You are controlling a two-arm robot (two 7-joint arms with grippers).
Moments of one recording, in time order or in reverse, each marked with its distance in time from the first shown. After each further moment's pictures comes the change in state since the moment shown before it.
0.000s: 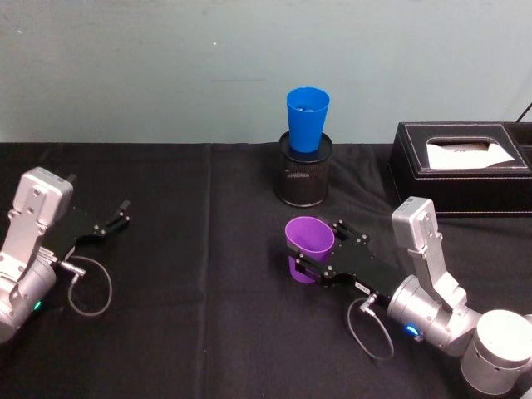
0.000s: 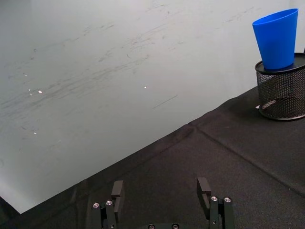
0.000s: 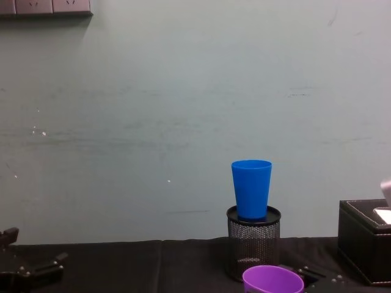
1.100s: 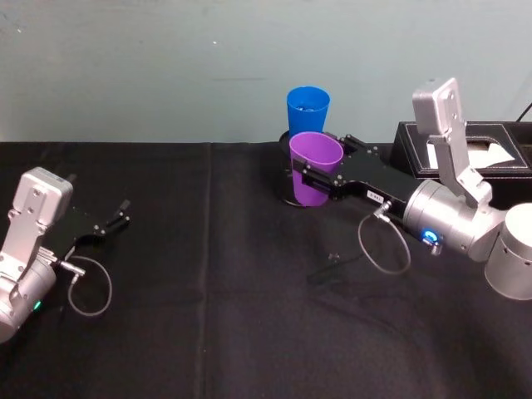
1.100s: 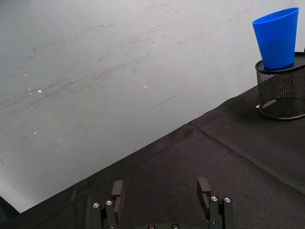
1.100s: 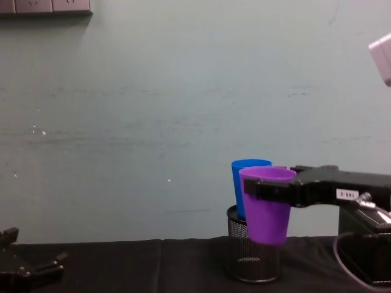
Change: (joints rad) left arm 0.000 0.000 0.000 0.000 0.000 0.000 0.000; right arm 0.139 0.040 0.063 -0.184 0.071 0.316 0.033
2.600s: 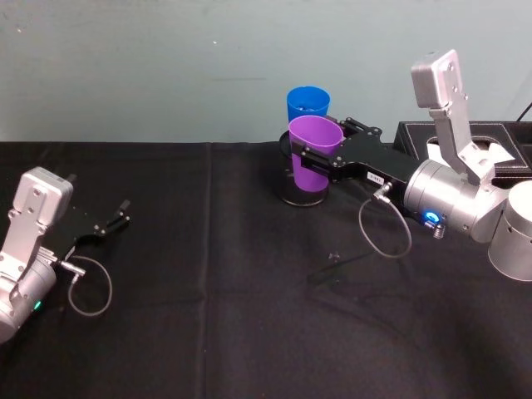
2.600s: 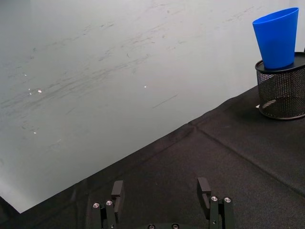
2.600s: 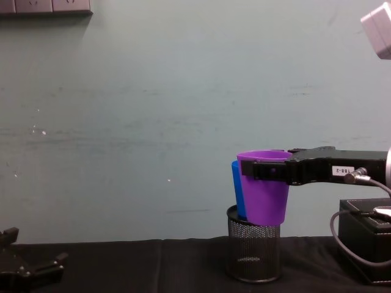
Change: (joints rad) left arm 0.000 0.000 0.000 0.000 0.000 0.000 0.000; right arm 0.037 0.016 -0.012 -0.048 0.023 0.085 -0.034
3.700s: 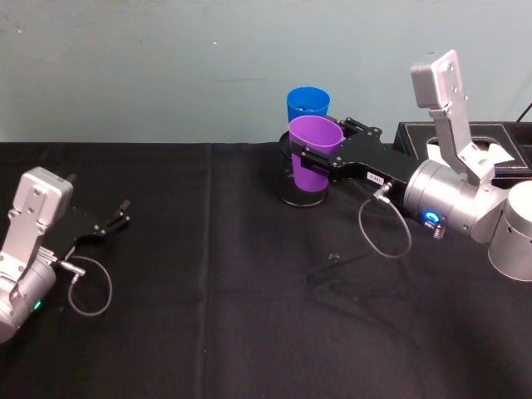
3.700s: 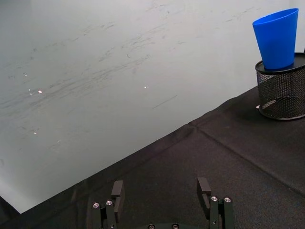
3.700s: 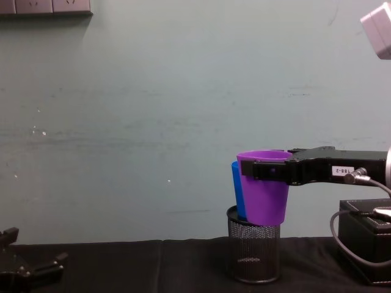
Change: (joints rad) left arm 0.000 0.000 0.000 0.000 0.000 0.000 0.000; right arm 0.000 0.000 0.000 0.000 -0.001 -0.001 0.001
